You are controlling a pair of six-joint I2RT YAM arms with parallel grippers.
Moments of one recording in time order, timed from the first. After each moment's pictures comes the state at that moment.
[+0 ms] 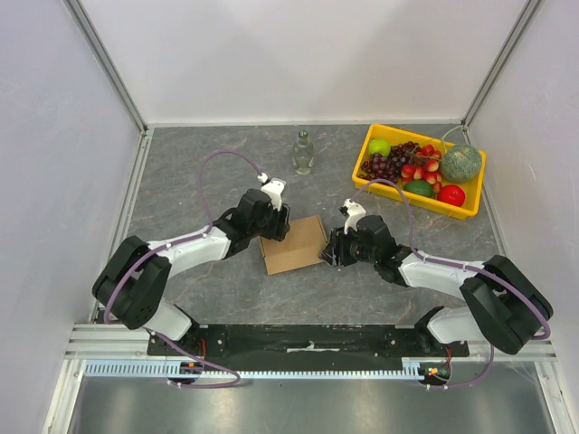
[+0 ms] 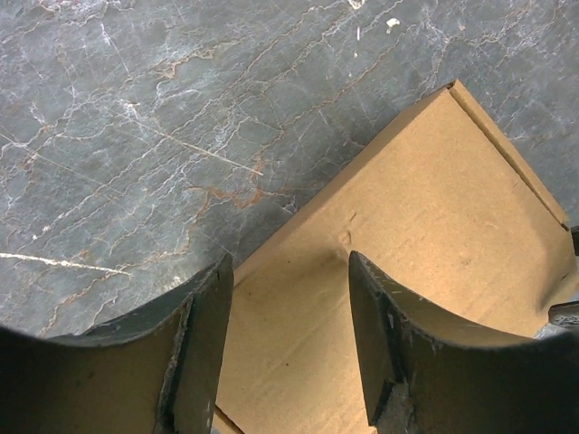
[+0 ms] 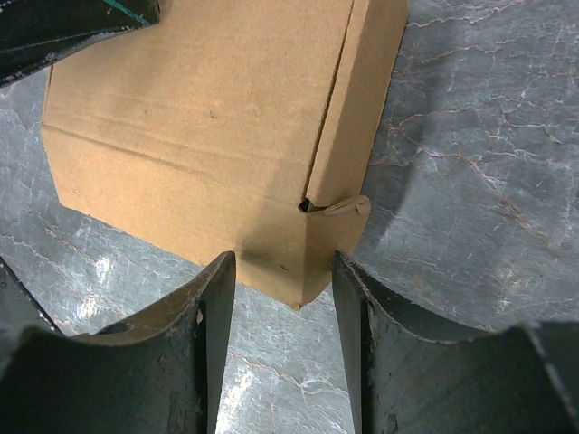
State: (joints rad) left arm -0.64 1.50 0.76 0.09 -0.02 -0.19; right arm 0.64 1.34 0.45 0.29 -0.21 0.45
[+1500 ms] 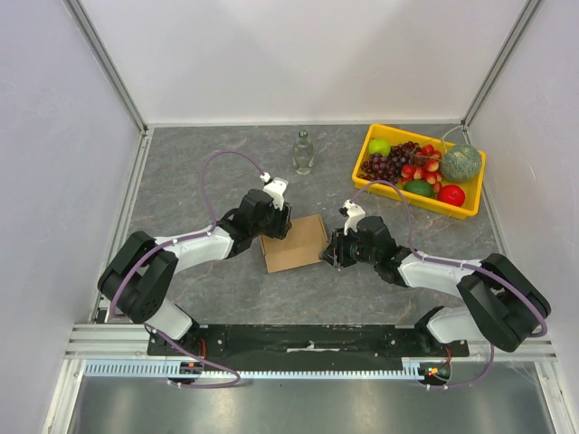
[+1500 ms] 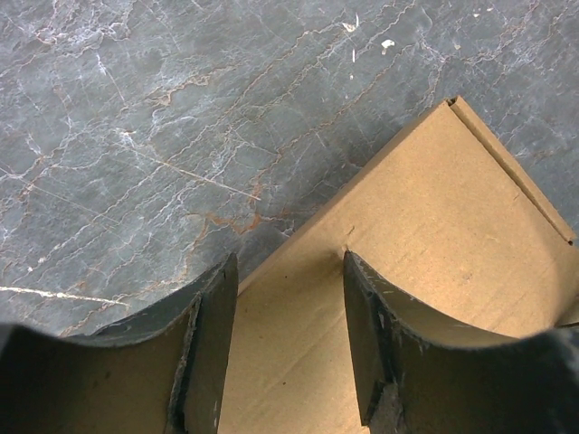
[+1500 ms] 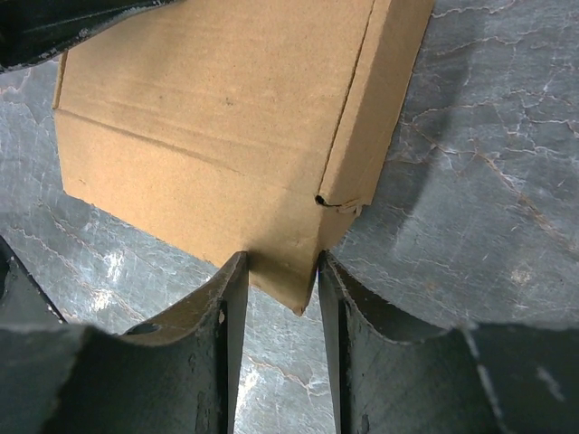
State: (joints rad) left arm -0.64 1.55 0.75 0.18 -0.01 -0.16; right arm 0.64 1.36 0.43 0.33 -0.24 0.46
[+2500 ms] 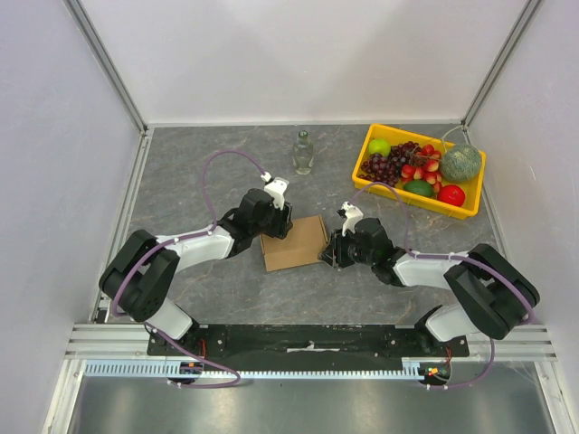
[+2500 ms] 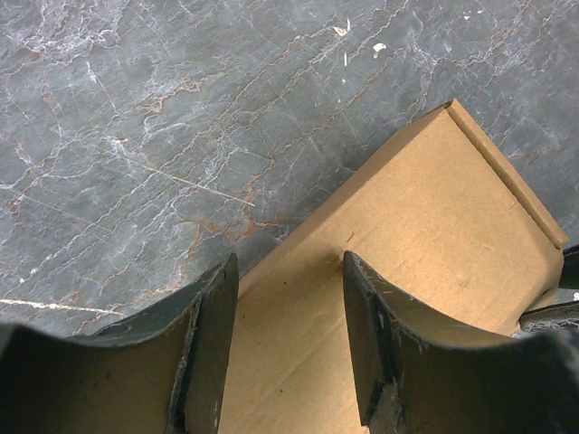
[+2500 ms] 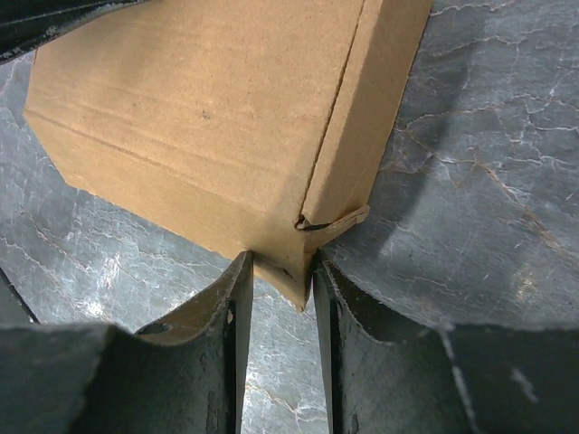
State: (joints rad) left arm -0.64 1.56 0.75 0.20 0.01 -0.16; right arm 0.64 1.44 0.41 0.44 -0.23 0.46
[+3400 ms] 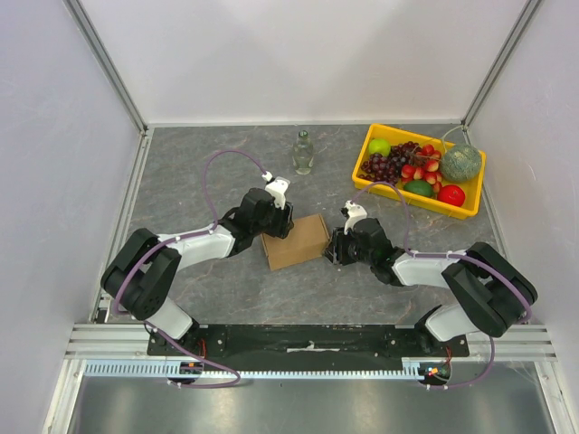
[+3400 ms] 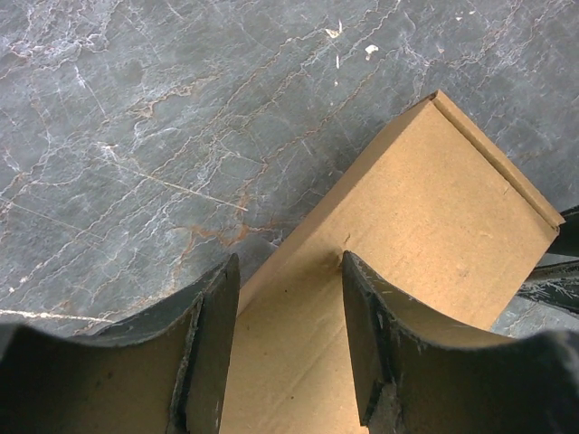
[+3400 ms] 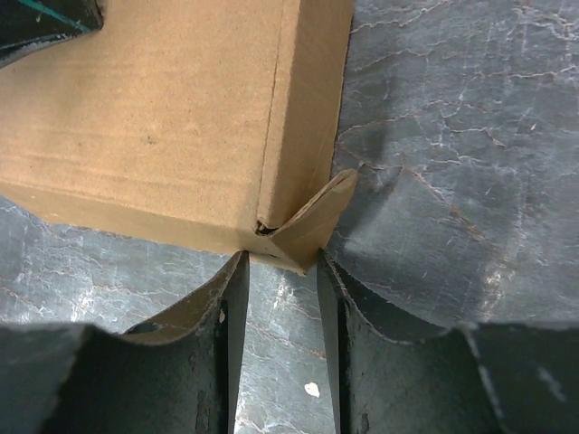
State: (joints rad) left arm -0.64 1.57 0.76 0.20 0.03 -0.16; right arm 0.64 1.46 0.42 0.43 -0.10 0.46
